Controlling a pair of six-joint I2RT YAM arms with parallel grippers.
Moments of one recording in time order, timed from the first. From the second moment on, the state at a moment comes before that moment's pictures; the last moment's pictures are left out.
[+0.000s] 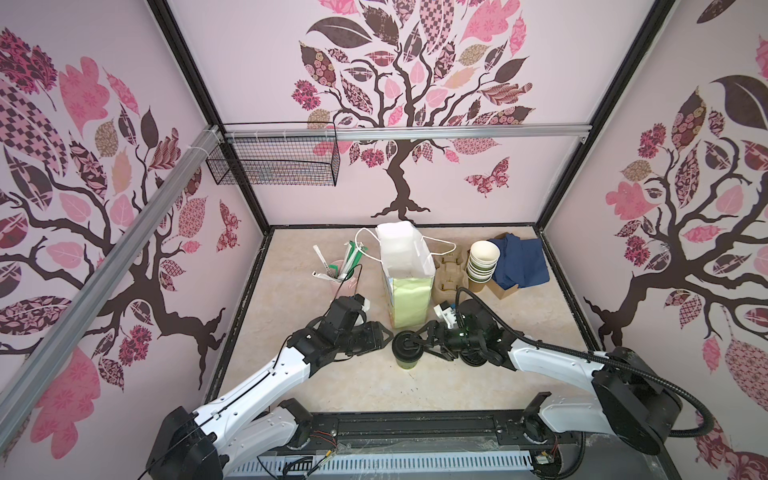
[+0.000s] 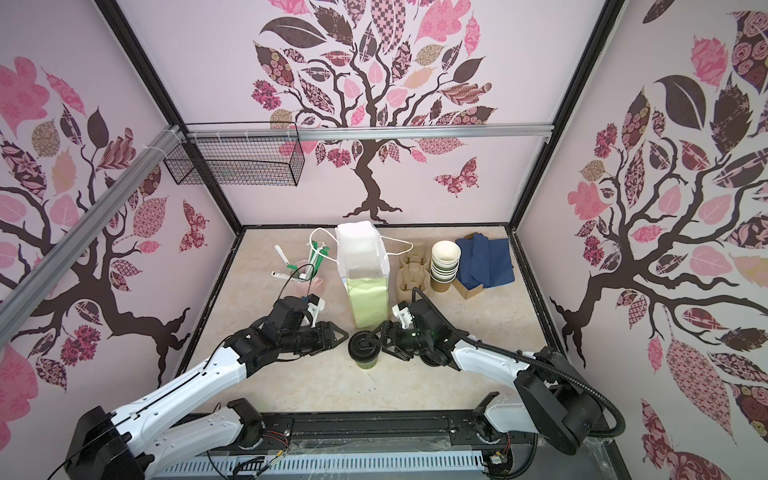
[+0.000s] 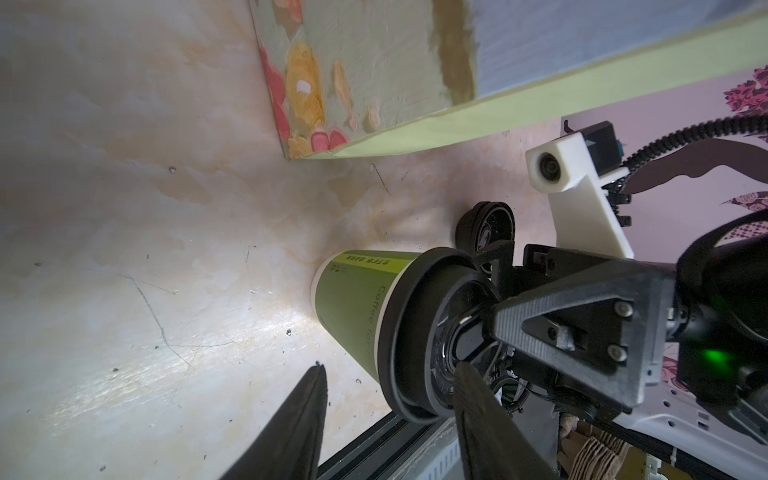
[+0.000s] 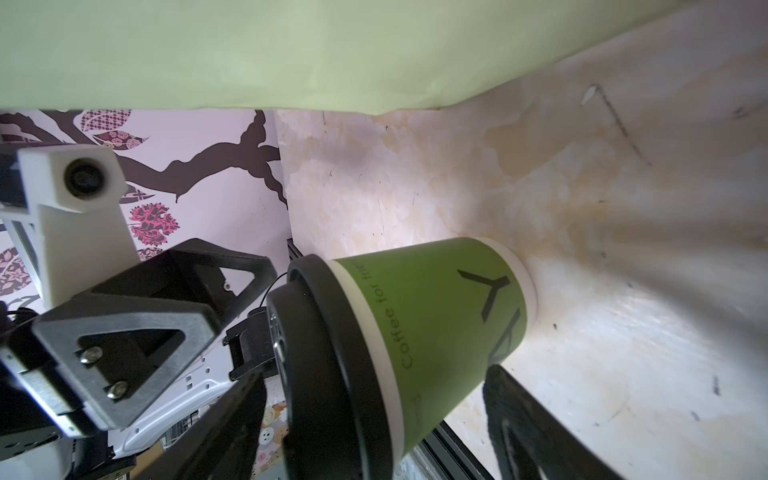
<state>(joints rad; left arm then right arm) -0.66 1.03 0.67 -0.44 0.33 -0.86 0.68 1.30 0.50 0.19 -0.62 1.12</state>
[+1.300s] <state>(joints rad) -0.65 1.13 0.62 -0.37 0.44 -0.74 0.68 1.30 0.50 0.14 -0.61 1.08</state>
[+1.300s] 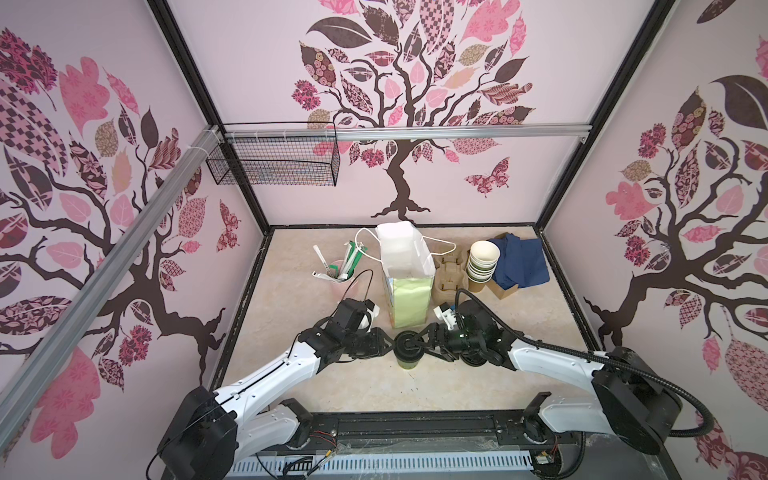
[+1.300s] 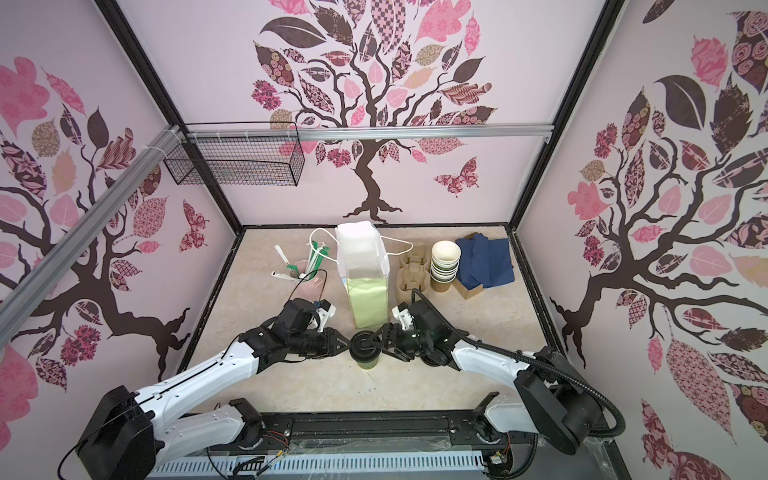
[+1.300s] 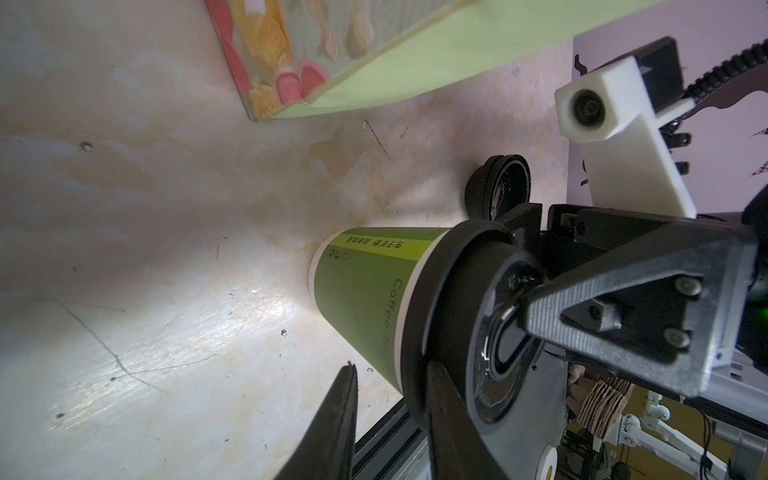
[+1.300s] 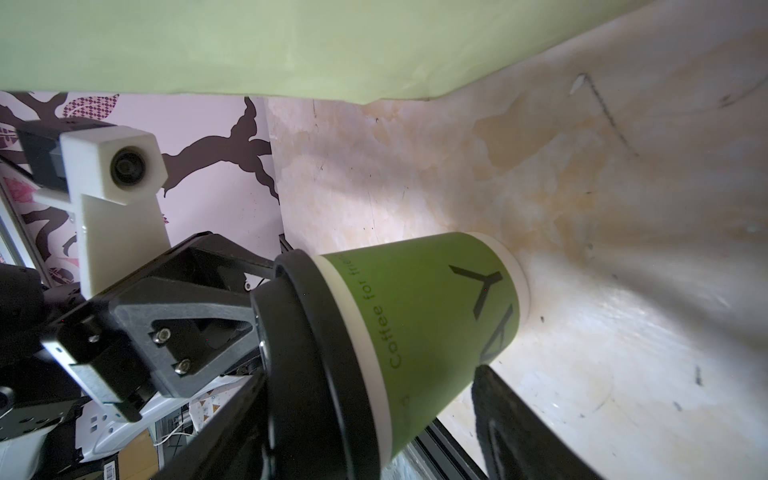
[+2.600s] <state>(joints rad) -0.66 1.10 0.62 -0.29 0.46 -0.83 0.80 1.02 0.44 -0.05 -0.54 1.09</state>
